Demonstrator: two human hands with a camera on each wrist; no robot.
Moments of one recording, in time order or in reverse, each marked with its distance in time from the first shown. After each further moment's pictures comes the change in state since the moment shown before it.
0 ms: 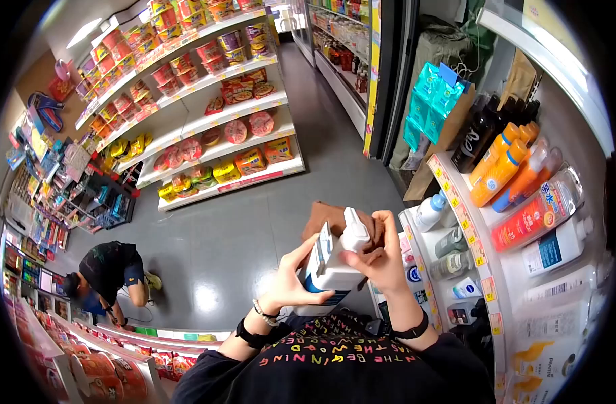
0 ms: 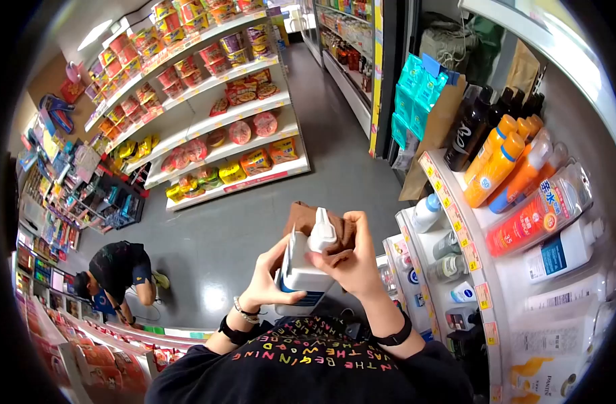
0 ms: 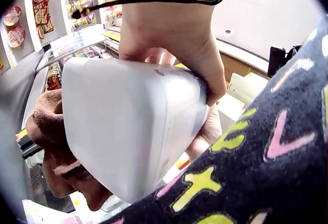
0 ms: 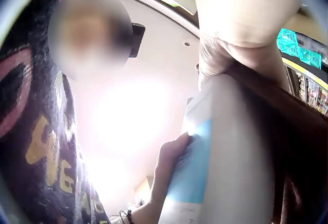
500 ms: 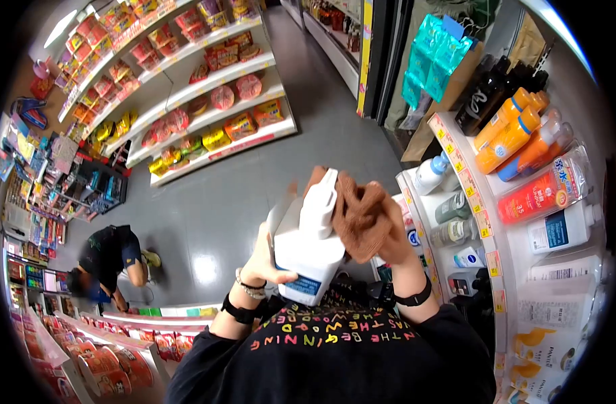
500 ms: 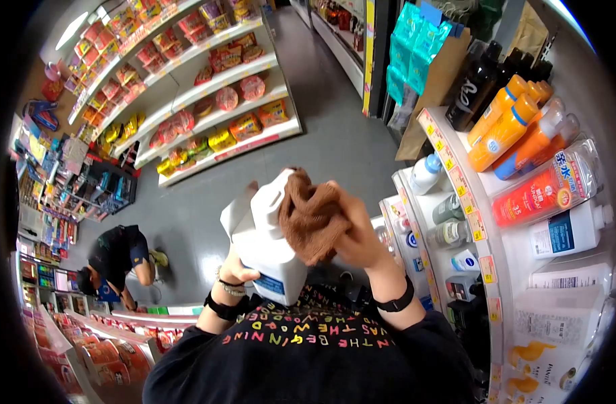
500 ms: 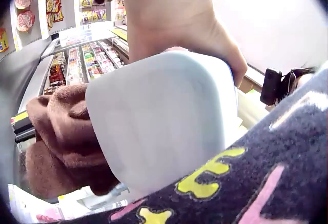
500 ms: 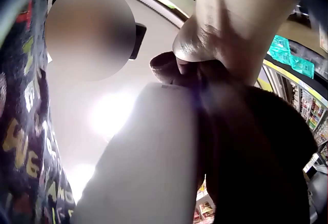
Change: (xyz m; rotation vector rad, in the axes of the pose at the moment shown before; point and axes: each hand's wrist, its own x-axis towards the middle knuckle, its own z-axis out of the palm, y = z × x) left_hand -0.017 -0.005 -0.016 -0.361 0.051 -0.248; right_hand 0.003 0.016 -0.022 0.184 -0.303 -0.083
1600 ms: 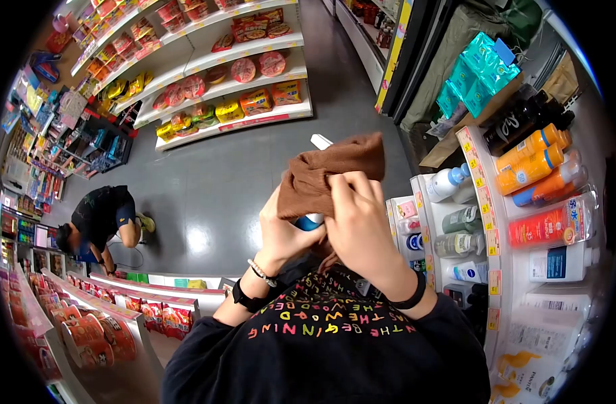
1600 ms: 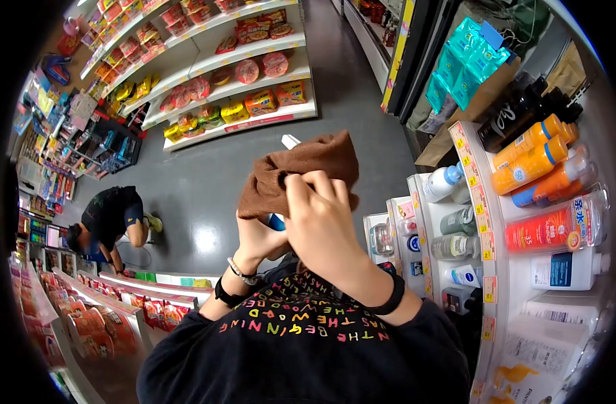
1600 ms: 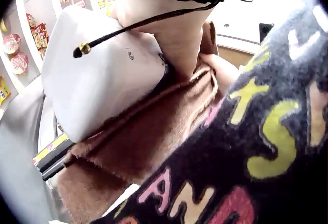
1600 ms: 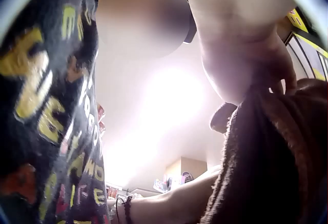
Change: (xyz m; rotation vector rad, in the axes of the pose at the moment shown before) left_hand 0.022 -0.021 -0.002 0.804 0.519 0.502; right_hand 0.040 -0.025 0.074 -1.119 -0.119 -0.161
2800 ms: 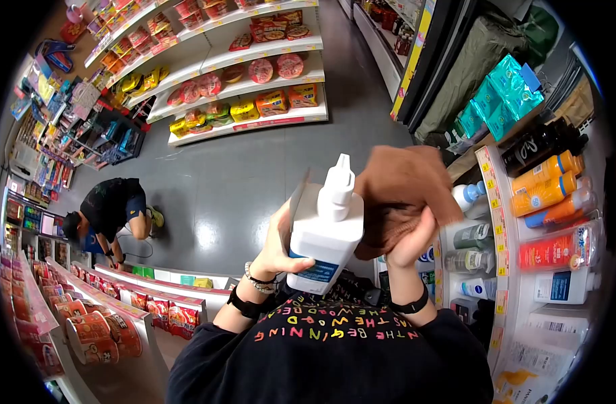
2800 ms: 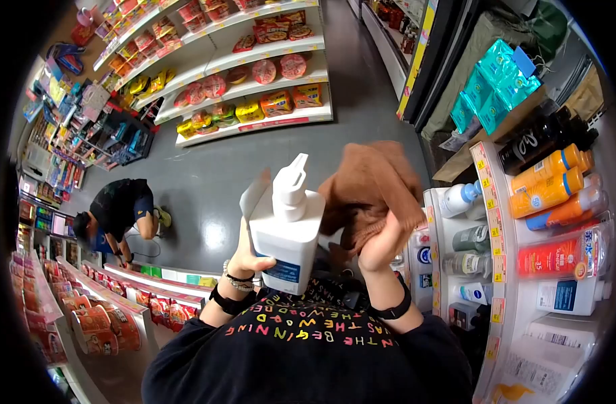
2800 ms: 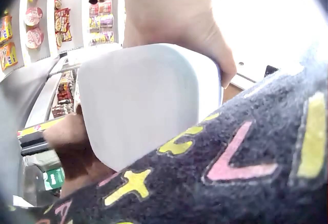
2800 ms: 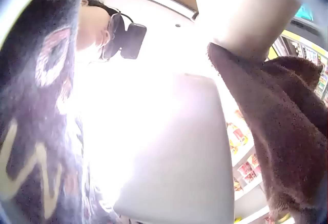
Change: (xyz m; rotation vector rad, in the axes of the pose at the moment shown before) left_hand 0.007 0.007 -0.043 -0.835 -0.258 -0.383; right_hand -0.025 0.053 0.042 1.778 0.976 0.504
